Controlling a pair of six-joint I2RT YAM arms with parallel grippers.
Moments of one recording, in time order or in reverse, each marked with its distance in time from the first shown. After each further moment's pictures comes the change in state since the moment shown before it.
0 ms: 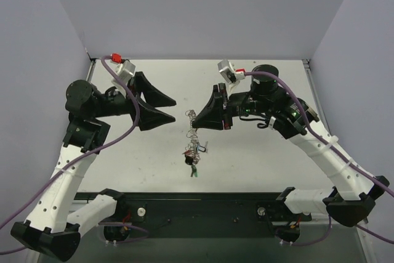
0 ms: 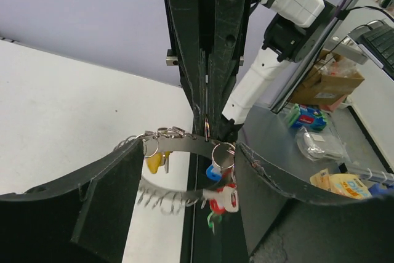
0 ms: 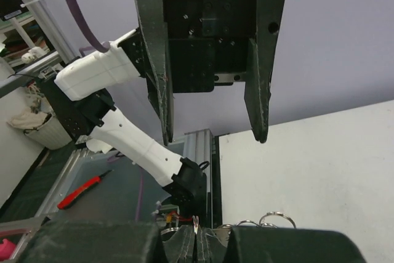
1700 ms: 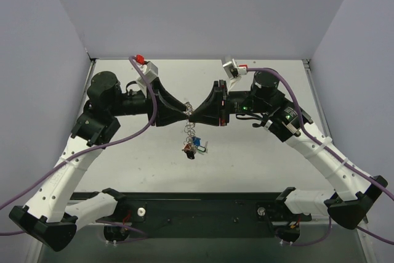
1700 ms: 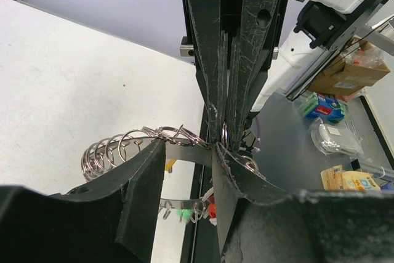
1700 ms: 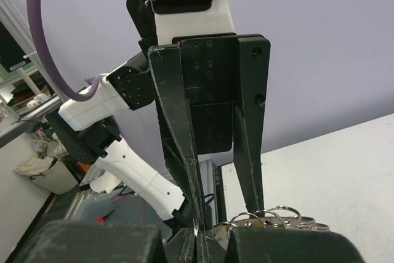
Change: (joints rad) left arm -0.151 0.084 0.076 -0.299 -0.174 0.232; right arm -0.011 -0.031 -0.139 0.289 0.025 0.225
